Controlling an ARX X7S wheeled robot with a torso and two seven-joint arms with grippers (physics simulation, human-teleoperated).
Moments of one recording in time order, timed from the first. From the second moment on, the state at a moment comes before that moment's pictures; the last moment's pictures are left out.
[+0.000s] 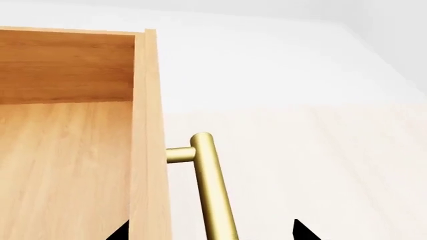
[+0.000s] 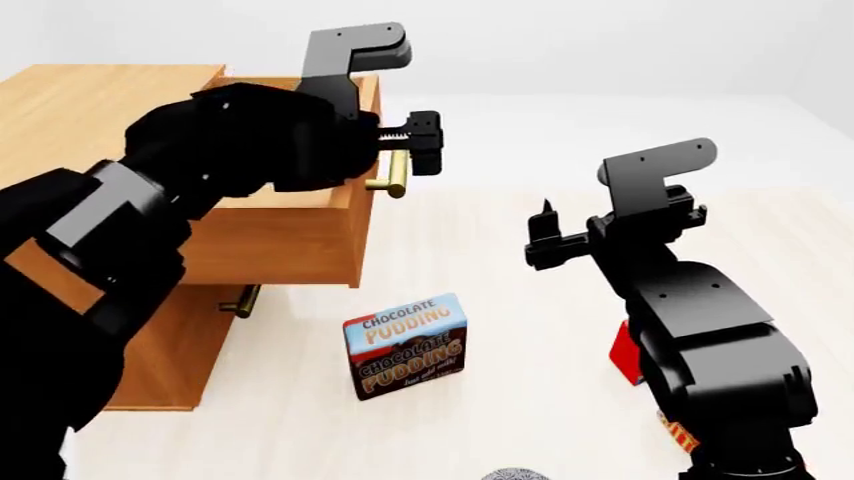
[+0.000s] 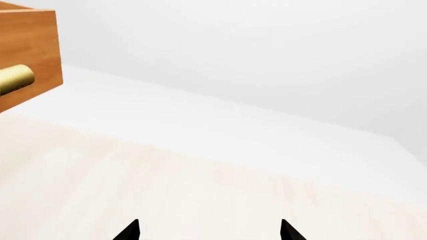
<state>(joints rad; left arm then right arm) -1.66 -0.18 1.34 -0.88 -1.77 -0.63 -0.40 0.78 0.28 -0.19 -0.03 0.19 0.89 -0.02</state>
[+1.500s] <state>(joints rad) -1.17 -0.97 1.14 0.54 -1.81 -0.28 -0.43 0.82 0.30 -0.13 -0.01 0.20 0.90 0.05</state>
